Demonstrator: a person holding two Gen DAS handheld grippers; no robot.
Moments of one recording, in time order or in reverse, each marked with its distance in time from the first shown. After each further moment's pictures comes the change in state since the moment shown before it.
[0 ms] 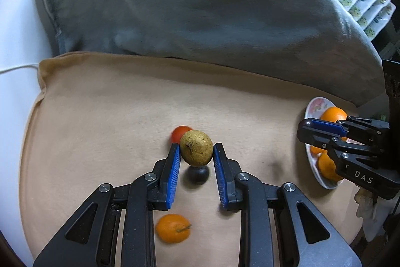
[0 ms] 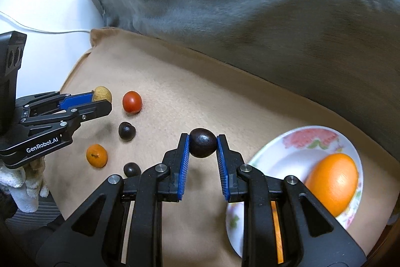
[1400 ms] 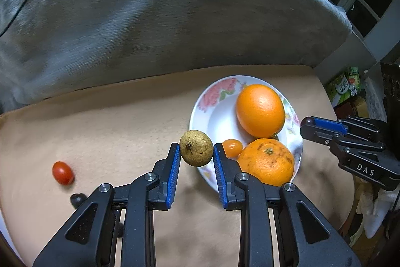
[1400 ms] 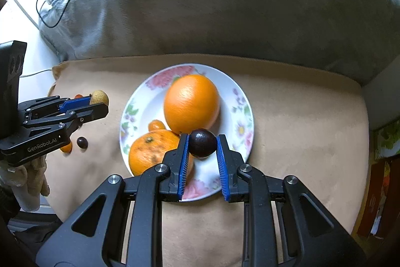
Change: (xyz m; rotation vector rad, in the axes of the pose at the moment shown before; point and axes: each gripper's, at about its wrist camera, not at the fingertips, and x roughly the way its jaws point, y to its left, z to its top) left arm 0.042 -0.142 0.003 0.278 0.063 -0.150; right arm -0.077 -0.129 -0.098 0.310 -0.055 -0.116
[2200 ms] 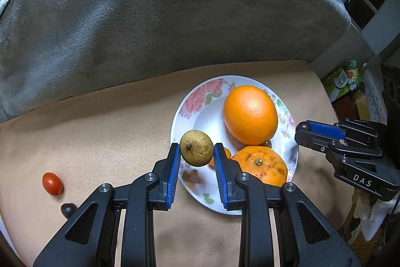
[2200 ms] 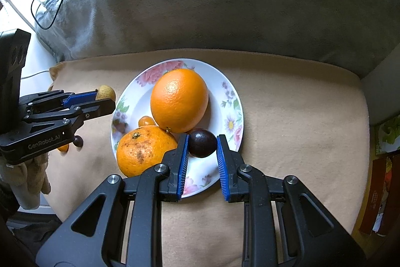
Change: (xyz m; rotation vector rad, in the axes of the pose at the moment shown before) left arm 0.016 -0.019 0.011 0.025 0.028 -0.007; right arm 0.004 -0.013 -0.003 0.008 0.008 0.004
